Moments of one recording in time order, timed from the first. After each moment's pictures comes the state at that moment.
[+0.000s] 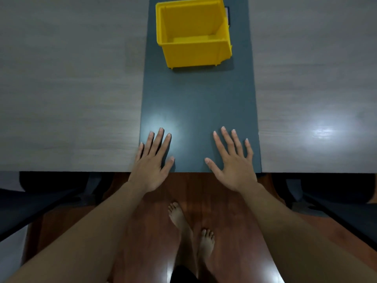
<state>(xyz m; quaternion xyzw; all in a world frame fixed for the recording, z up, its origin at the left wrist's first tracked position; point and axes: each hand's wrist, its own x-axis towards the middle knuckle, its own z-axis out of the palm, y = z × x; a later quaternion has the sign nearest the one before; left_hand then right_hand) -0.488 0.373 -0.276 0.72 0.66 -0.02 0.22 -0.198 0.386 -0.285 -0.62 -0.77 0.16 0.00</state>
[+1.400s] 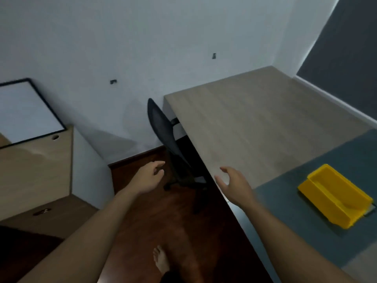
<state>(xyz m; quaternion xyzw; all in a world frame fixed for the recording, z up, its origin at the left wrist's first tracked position) -0.575 0.058 0.004 0.18 0.91 0.30 0.21 -0.430 0.364 -0.038 -0.18 -0.92 0.33 0.01</state>
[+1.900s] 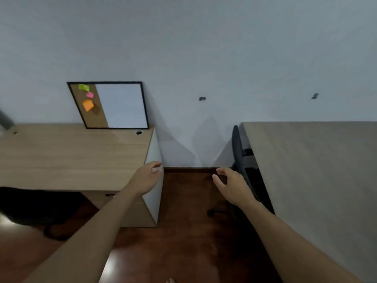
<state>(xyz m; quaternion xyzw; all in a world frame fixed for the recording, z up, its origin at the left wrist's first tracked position) -0.663 -0.204 0.040 -0.03 0.93 0.37 0.08 -0.661 0.133 0.013 0.05 -0.93 0.35 -0.03</state>
